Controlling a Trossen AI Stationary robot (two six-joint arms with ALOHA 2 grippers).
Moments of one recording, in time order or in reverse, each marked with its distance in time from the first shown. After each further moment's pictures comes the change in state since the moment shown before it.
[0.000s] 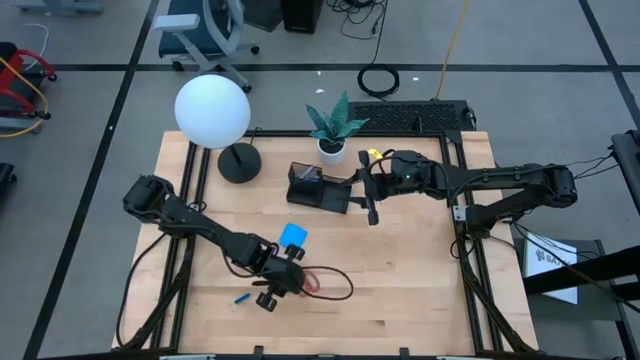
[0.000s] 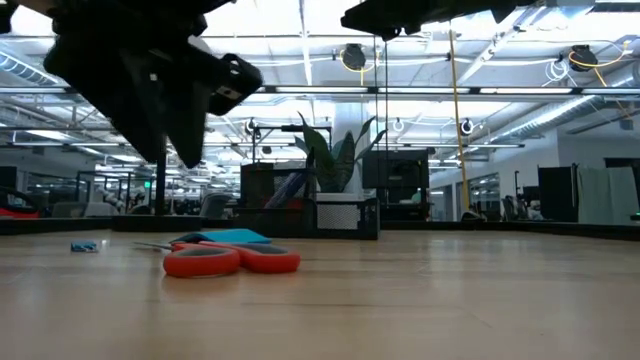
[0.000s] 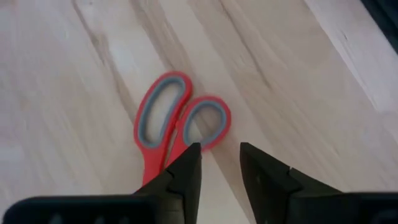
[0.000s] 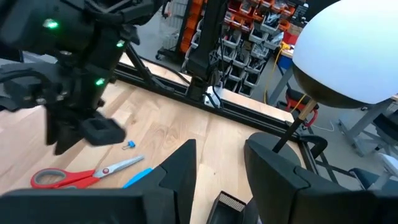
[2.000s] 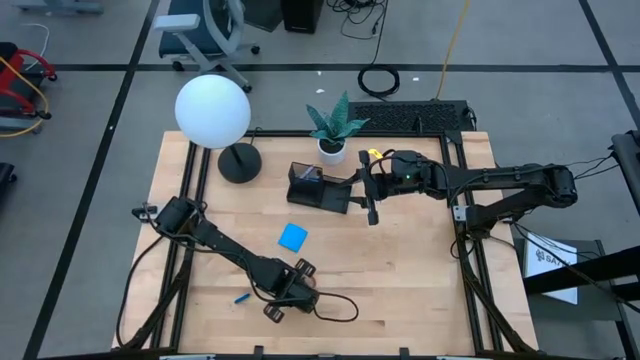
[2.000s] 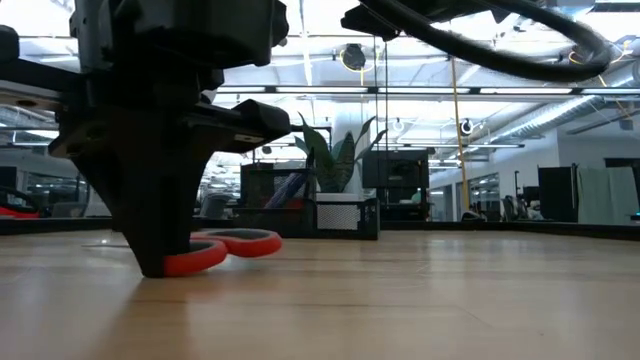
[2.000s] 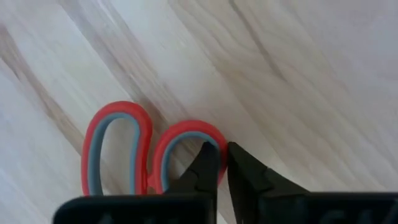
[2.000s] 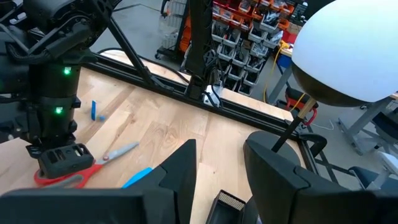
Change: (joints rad) left arm -0.053 0.326 0.245 -0.180 -0.070 0.089; right arm 0.000 0.000 0.000 -0.002 0.005 0.003
